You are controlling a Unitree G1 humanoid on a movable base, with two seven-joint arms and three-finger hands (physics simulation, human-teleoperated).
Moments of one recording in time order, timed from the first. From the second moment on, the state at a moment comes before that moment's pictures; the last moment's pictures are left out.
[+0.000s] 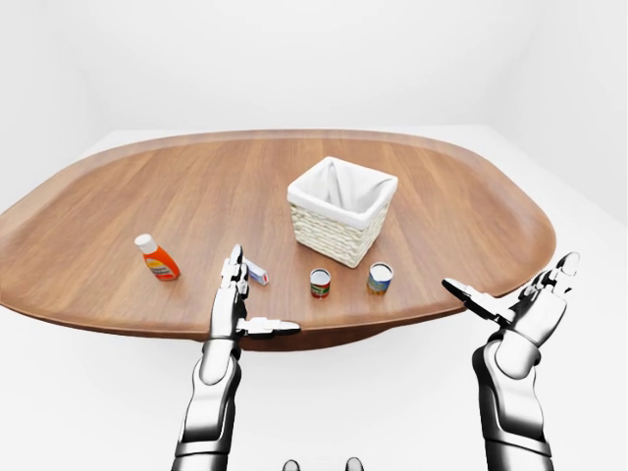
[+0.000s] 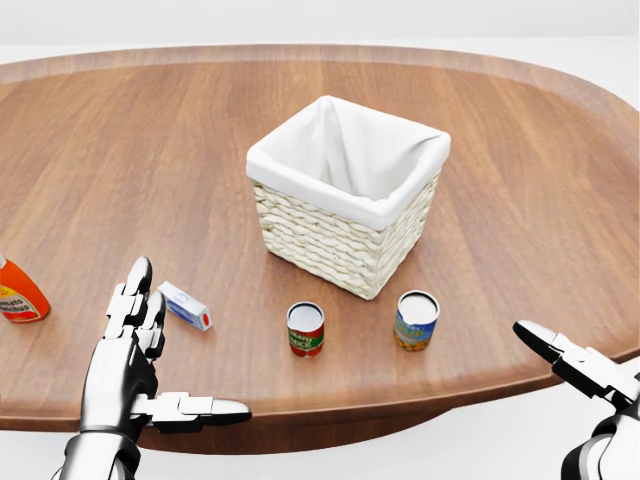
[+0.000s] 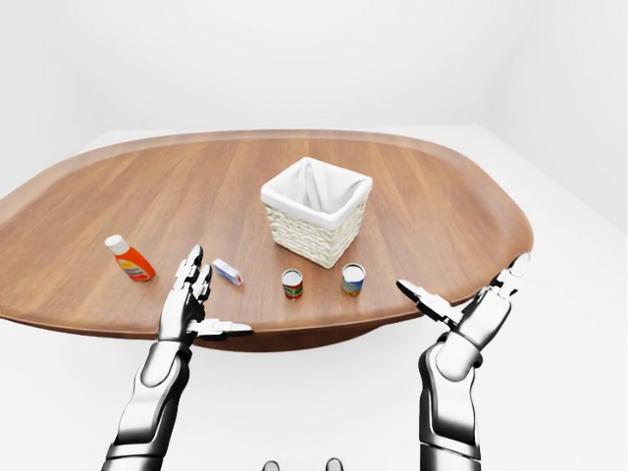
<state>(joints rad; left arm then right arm) -0.01 0.02 0.04 0.03 -0.02 -0.01 -0.05 -0.01 -0.06 -0.31 -0.11 0.03 -0.01 -0.52</state>
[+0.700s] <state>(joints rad) -0.01 0.02 0.04 0.03 -0.02 -0.01 -0.05 -0.01 -0.06 -0.31 -0.10 0.03 -0.01 -0.52</state>
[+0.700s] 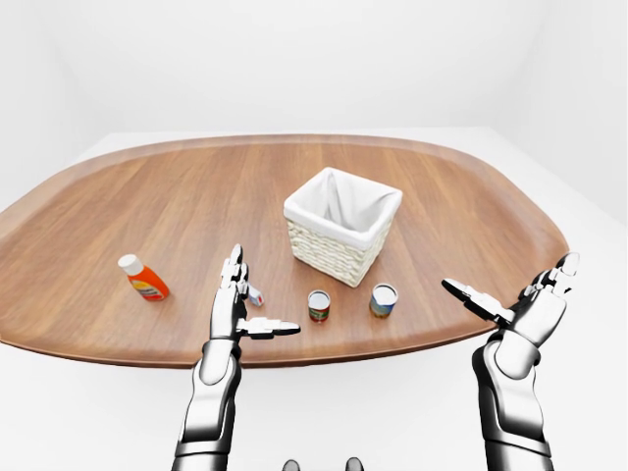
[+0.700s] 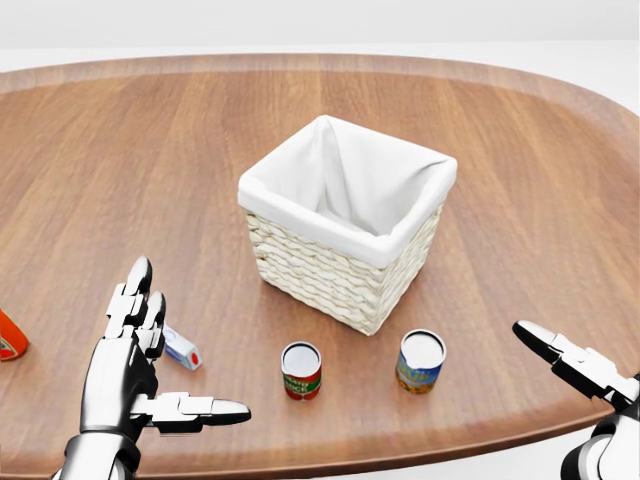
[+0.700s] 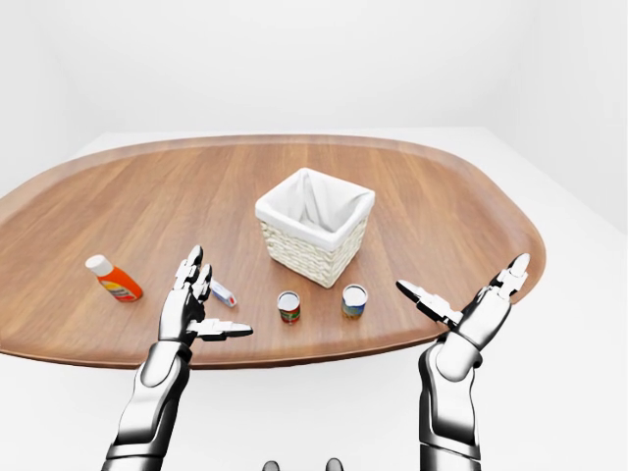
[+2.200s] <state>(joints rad) -0.01 0.02 0.04 0.02 -0.02 -0.01 -0.05 -0.01 -0.06 -0.31 -0.10 0.04 0.00 -0.52</state>
